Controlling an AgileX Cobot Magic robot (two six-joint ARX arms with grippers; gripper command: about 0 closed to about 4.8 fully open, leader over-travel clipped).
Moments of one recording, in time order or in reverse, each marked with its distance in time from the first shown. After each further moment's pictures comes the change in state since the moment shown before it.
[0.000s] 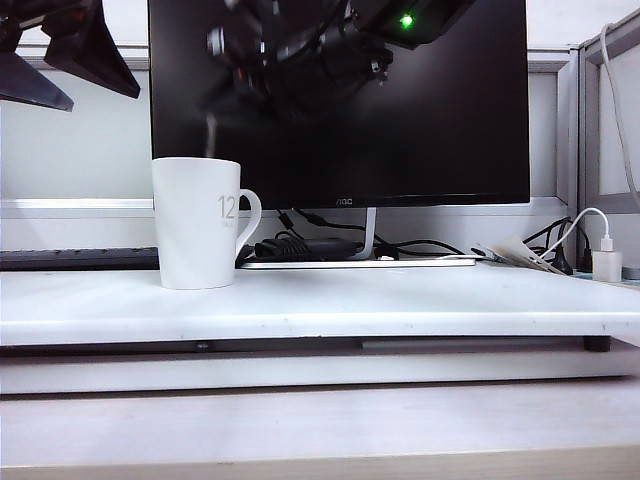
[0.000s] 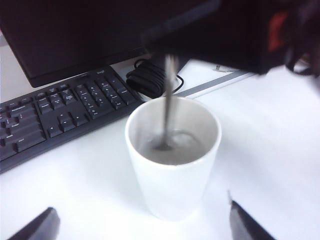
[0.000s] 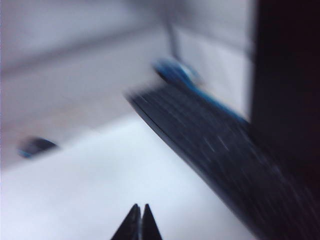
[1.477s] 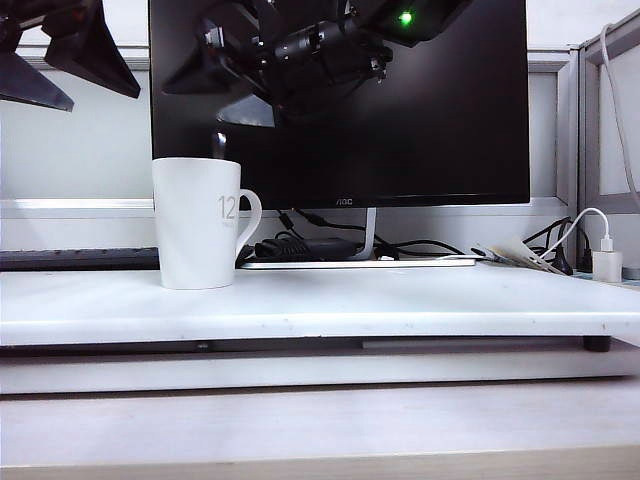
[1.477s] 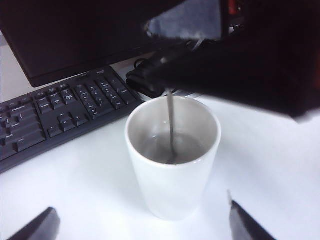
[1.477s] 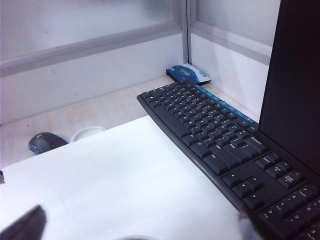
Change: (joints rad) left arm 0.000 0.000 0.000 0.000 0.000 0.000; right arm 0.003 -0.003 0.000 -0.037 0.001 -0.033
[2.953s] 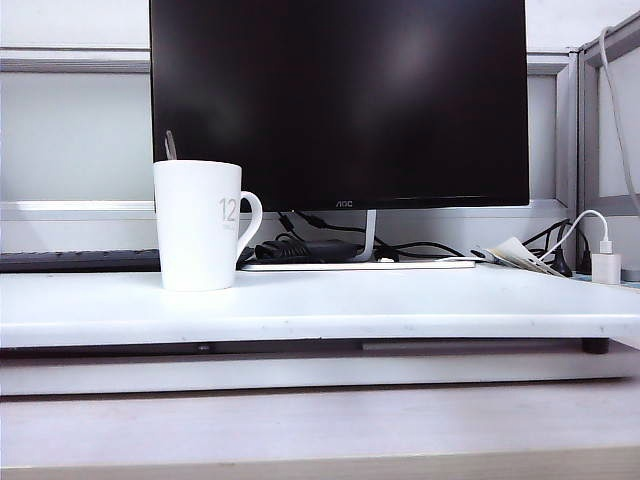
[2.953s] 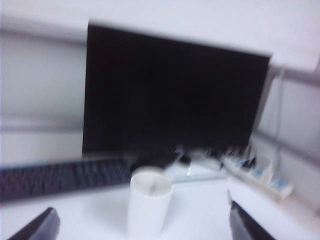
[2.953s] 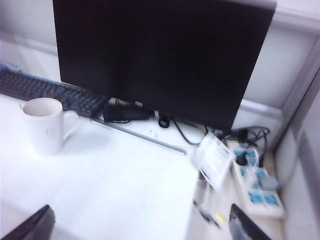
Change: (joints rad) left arm 0.000 -0.973 -0.011 -0.515 -0.087 -0.283; right arm -0.471 -1.723 -0.512 -1.108 0.378 -0.127
